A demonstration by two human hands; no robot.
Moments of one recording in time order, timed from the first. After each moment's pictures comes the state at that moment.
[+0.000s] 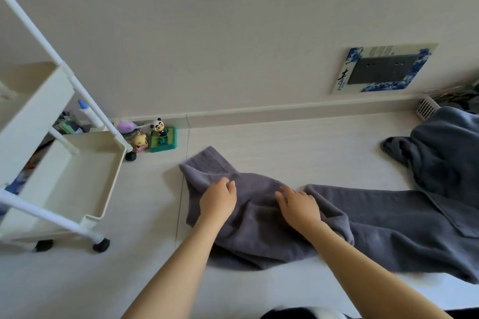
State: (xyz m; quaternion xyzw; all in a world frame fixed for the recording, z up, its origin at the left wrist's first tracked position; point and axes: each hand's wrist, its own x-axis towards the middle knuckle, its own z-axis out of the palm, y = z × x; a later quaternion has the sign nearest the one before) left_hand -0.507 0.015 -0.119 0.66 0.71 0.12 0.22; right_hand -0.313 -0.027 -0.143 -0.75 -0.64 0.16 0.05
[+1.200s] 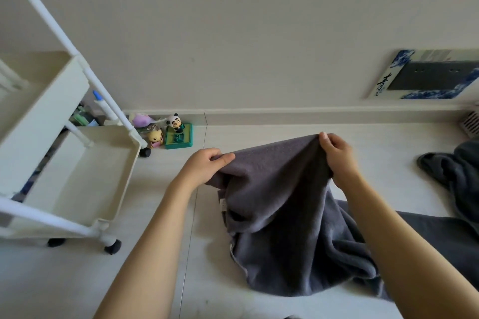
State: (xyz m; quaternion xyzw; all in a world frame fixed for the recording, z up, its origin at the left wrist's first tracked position) left_hand -0.588 0.108 -0.071 0.65 0.61 0.20 0.40; right_hand -0.288 0.091 -0.077 -0.69 -0.41 0.36 0.47
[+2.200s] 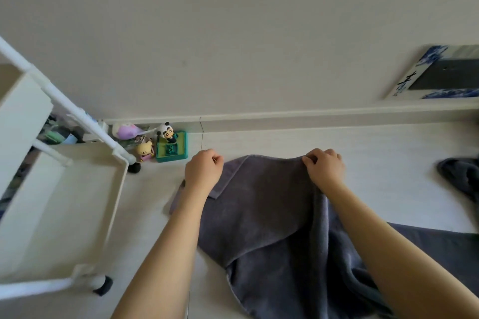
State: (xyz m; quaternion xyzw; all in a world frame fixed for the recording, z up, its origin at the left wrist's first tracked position) left_hand -0.578 0.177 -0.120 0.66 0.71 0.14 0.20; right_hand -0.309 0.150 -0.132 -0.82 -0.52 0.19 0.11
